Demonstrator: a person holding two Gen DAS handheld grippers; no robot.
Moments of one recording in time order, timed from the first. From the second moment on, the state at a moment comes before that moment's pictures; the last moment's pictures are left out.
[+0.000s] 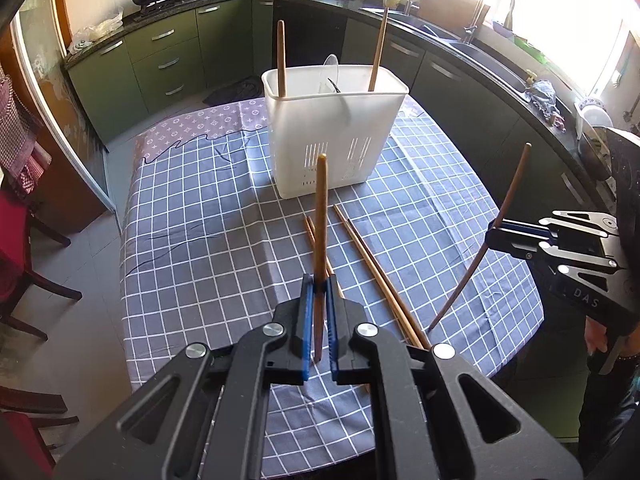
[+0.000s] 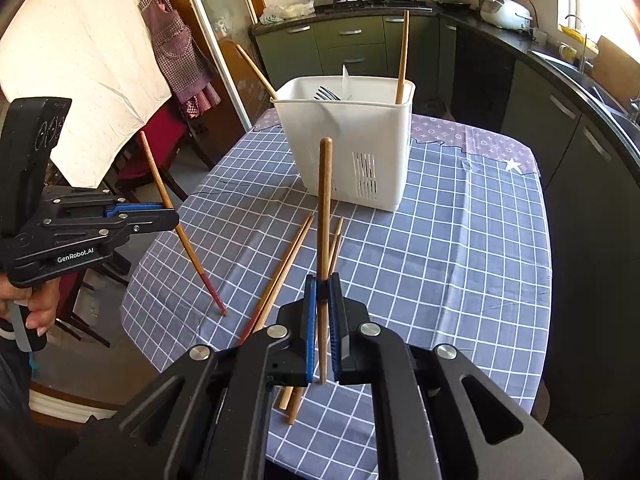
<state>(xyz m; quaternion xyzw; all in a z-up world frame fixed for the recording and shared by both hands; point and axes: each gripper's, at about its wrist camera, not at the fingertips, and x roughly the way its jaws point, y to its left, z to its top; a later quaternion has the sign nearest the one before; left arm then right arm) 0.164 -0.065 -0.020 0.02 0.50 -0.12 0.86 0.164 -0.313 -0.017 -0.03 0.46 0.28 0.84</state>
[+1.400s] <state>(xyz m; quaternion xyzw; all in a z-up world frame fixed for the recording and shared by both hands) 0.245 -0.090 0.154 0.01 0.30 -0.11 0.95 0.268 -0.320 0.156 0.03 0.27 0.25 0.93</state>
